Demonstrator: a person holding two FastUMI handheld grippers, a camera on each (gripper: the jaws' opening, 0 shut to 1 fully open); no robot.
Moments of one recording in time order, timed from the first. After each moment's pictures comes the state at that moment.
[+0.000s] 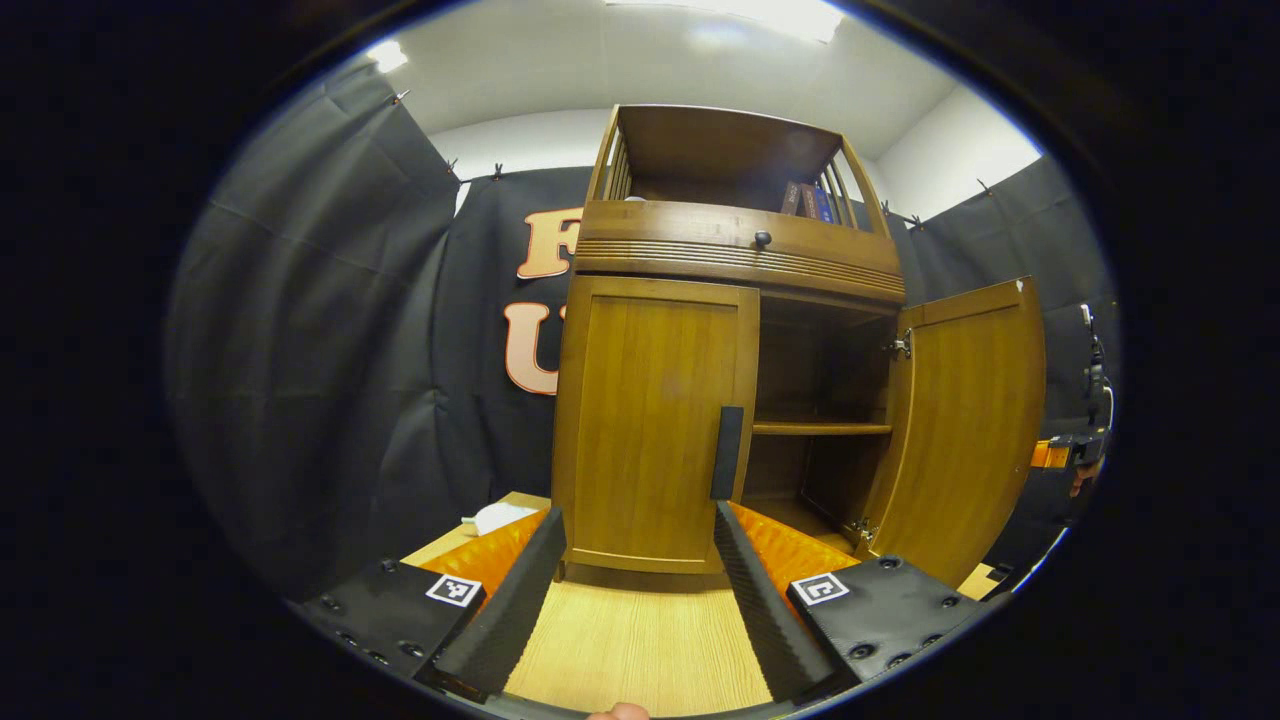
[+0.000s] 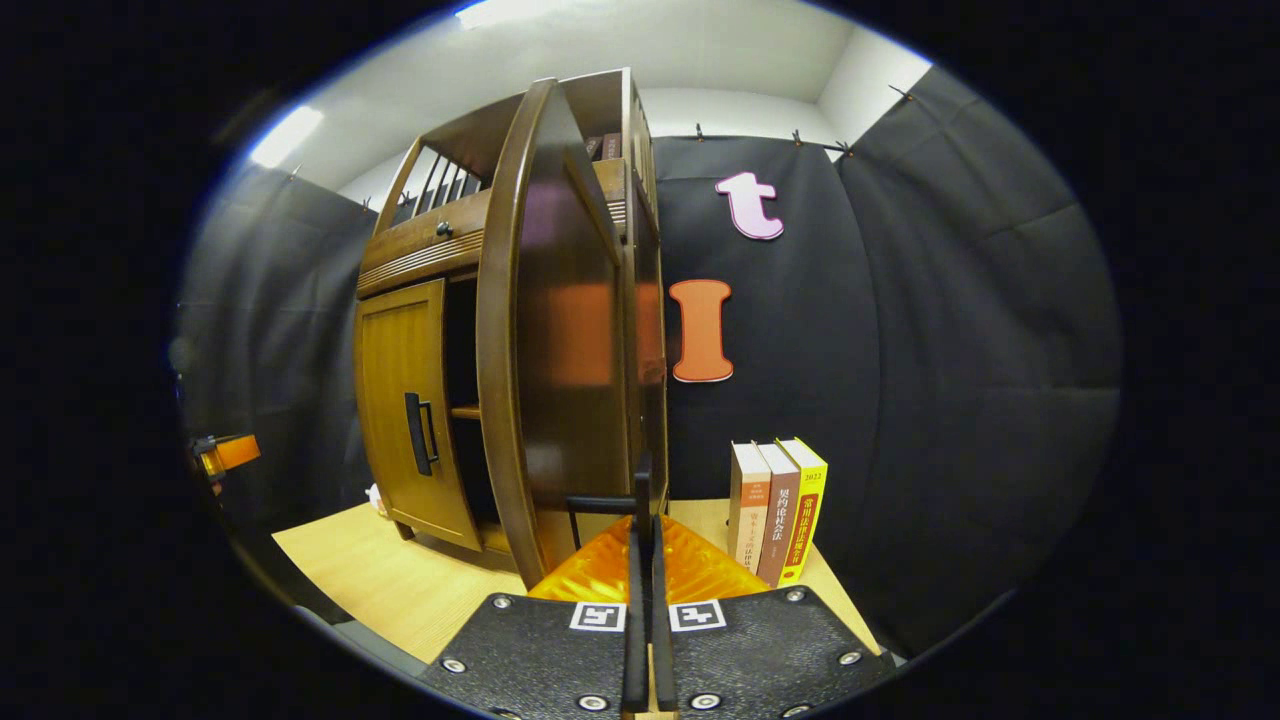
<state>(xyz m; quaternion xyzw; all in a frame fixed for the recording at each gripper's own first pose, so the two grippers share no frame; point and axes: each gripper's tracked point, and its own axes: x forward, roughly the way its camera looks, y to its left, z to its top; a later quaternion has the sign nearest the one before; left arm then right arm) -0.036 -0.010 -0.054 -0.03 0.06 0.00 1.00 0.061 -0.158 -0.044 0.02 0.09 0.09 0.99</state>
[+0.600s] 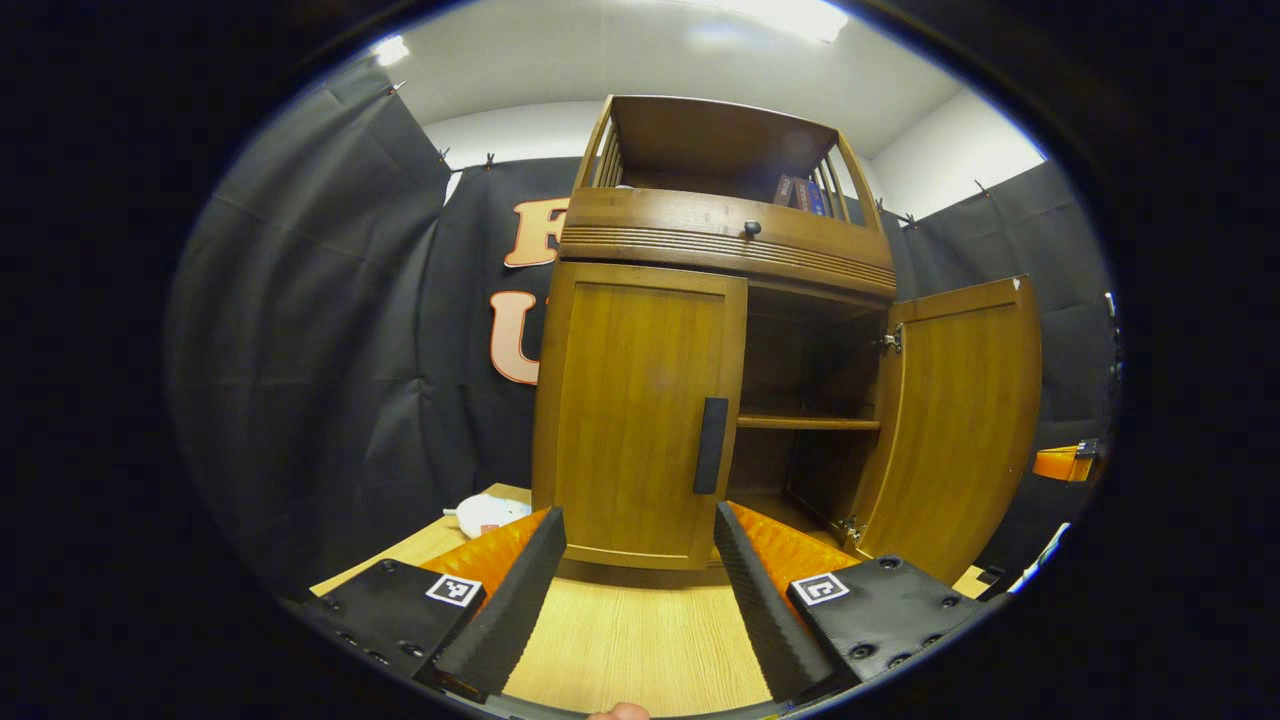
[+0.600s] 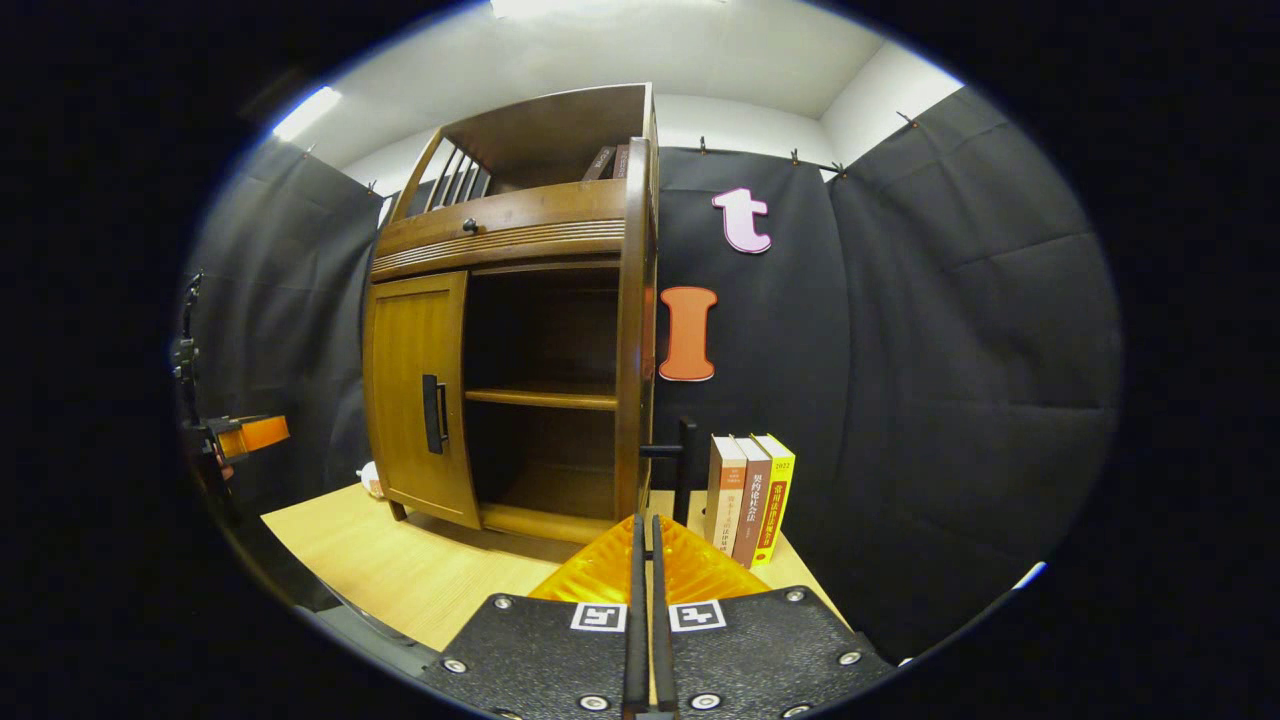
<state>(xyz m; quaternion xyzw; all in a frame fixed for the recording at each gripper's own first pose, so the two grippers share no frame) -0.026 -0.031 -0.062 -0.04 0.07 -0.02 1.00 -0.021 -0.130 -0.025 -0.02 0.08 0.05 1.00</state>
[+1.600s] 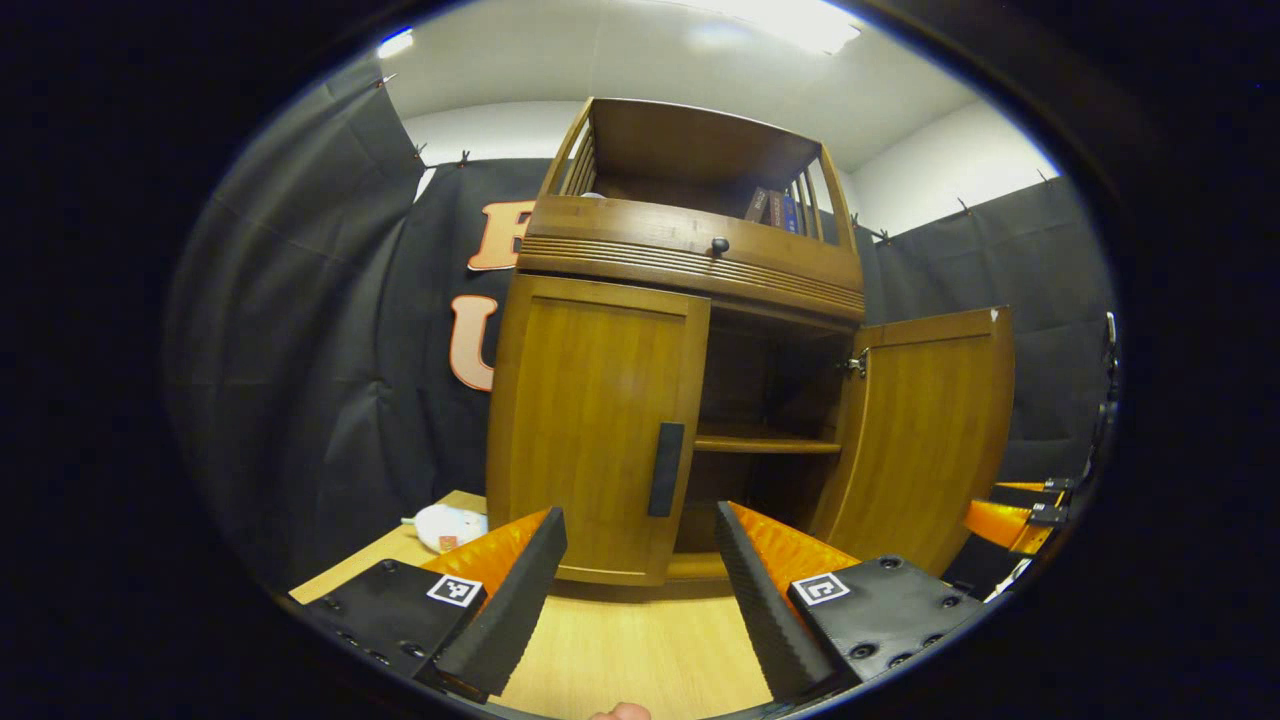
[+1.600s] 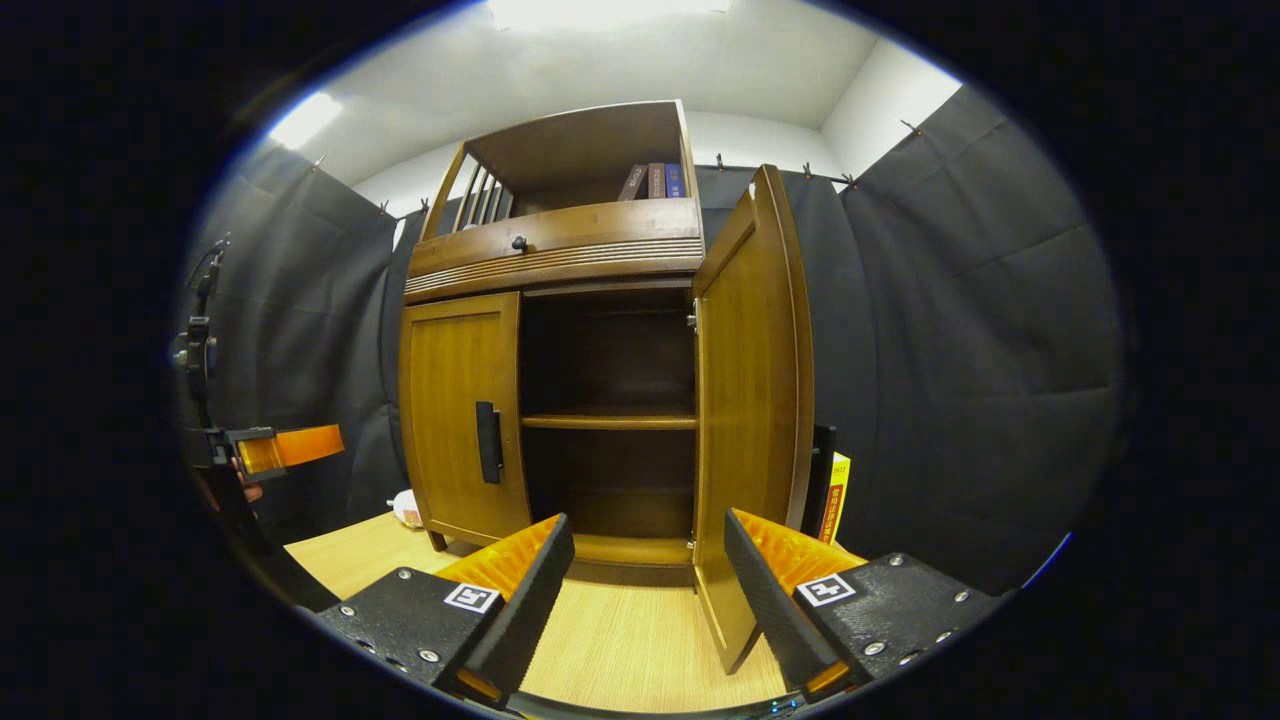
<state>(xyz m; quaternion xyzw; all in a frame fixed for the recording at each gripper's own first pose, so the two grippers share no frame) -0.002 -0.063 -0.025 -0.07 0.05 -0.08 0.99 -0.025 -0.043 -0.024 0.01 0.05 0.07 1.00</state>
